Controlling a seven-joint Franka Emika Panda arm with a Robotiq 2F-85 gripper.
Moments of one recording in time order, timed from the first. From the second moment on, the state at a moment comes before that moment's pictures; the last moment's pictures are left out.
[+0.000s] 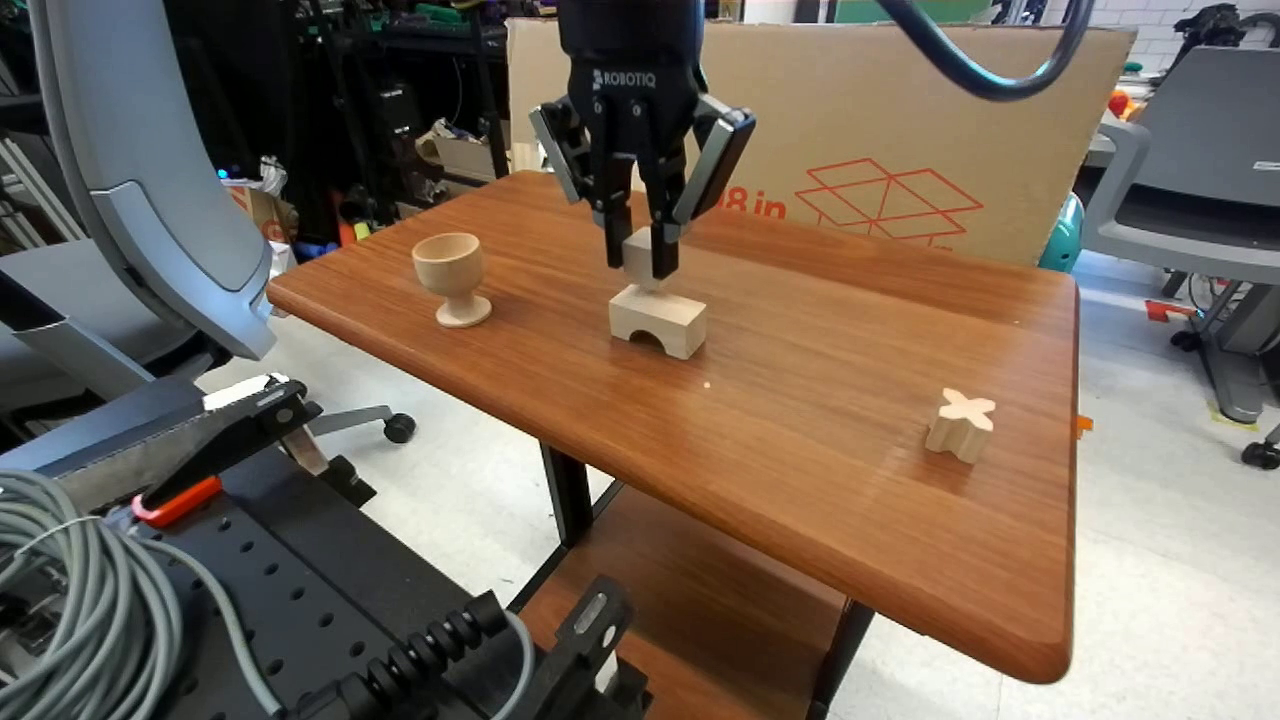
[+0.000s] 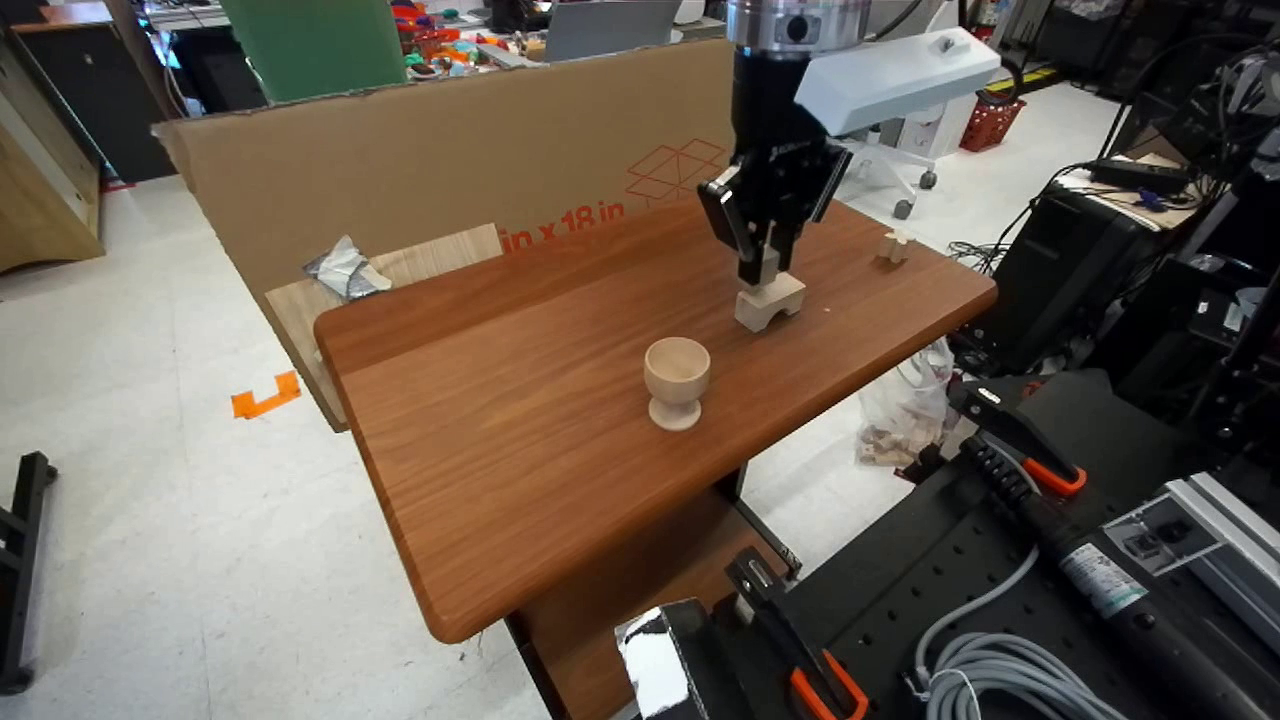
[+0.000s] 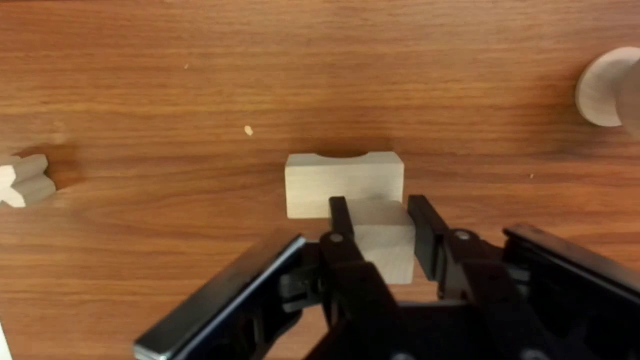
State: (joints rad) arm 0.01 0.32 -0.03 -2.24 -0.08 2.54 0.01
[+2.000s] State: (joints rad) arm -0.05 0.54 -0.02 -1.88 -0.05 2.34 0.02
